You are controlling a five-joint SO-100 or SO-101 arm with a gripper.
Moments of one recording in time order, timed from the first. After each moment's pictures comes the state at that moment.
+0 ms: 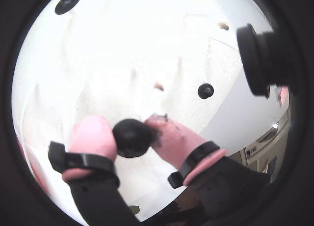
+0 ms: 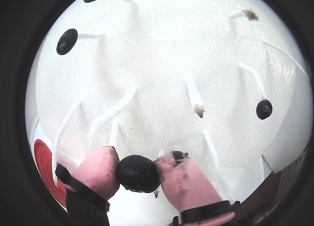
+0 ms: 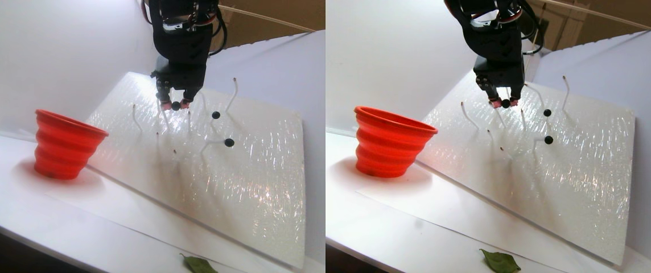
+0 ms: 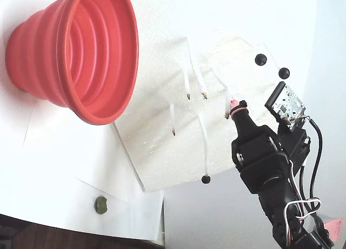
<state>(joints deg) 16.0 81.4 116.5 -23.7 -91.7</state>
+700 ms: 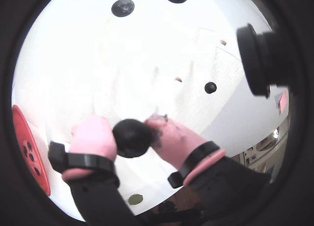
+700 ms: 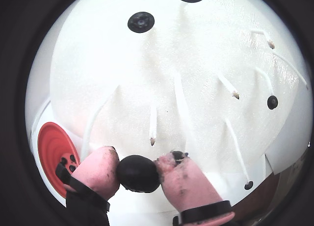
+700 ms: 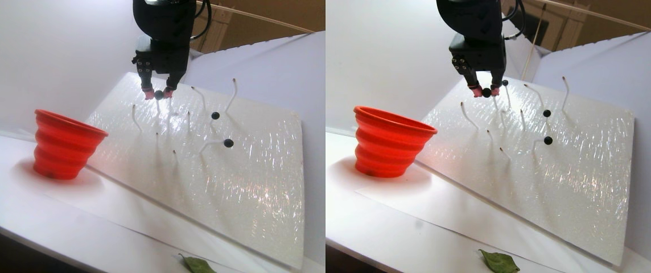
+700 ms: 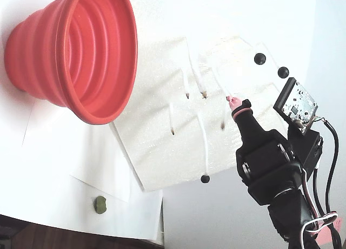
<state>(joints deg) 10.1 95.4 126.8 -17.7 -91.7</state>
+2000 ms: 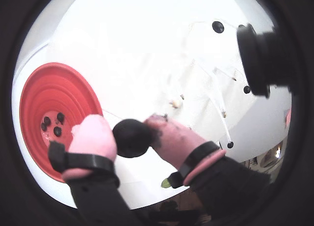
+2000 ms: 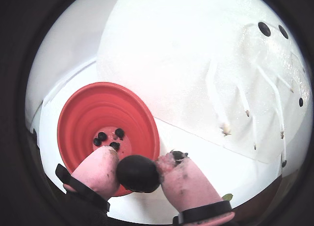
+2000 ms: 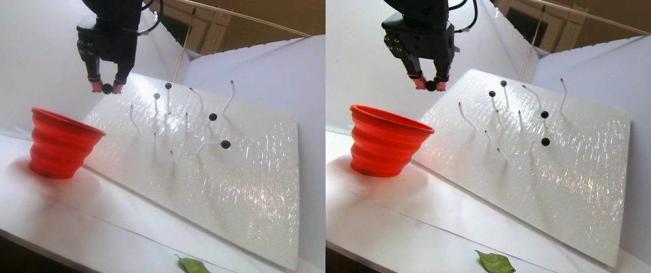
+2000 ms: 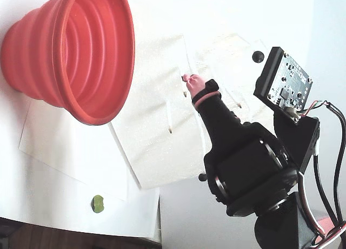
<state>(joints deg) -5.6 105.3 133.9 -11.6 -85.0</state>
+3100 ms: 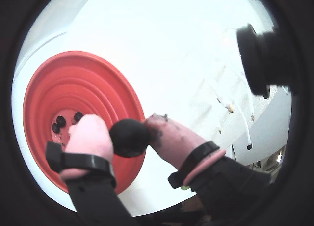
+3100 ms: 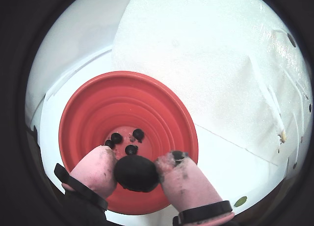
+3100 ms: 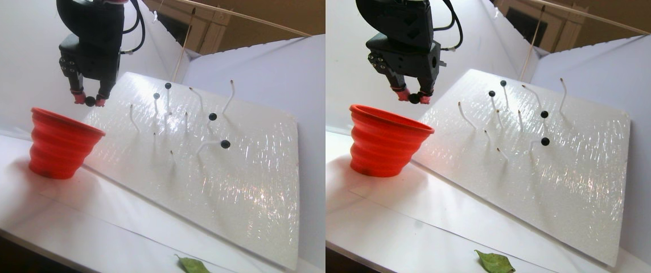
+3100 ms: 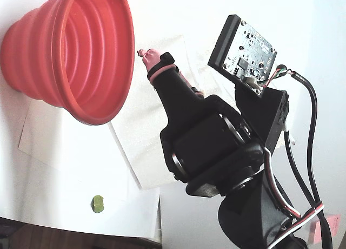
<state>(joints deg) -10.3 93.4 128.8 -18.1 -81.7</state>
